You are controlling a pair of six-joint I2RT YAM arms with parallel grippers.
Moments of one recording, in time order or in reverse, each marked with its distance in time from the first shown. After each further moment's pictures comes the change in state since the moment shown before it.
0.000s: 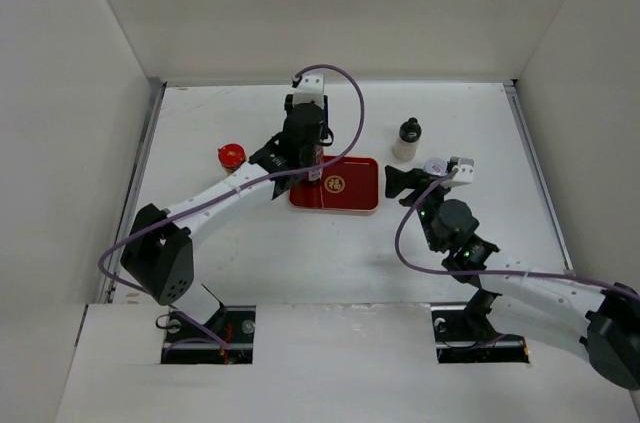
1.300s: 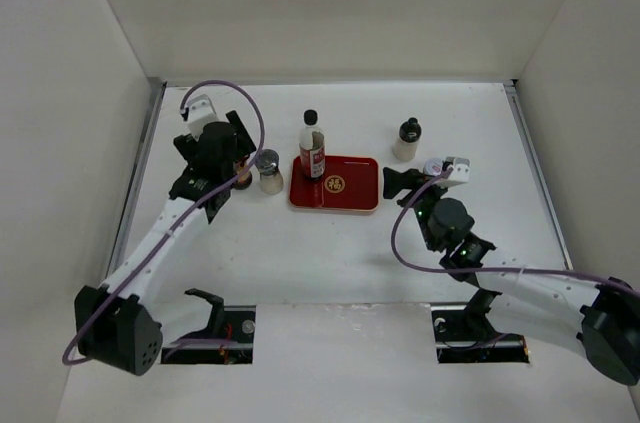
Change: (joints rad) left arm 0.375 -0.459 -0.309 -0.284 0.010 -0.273; right arm -0.002 0.036 0.000 0.000 0.000 0.000
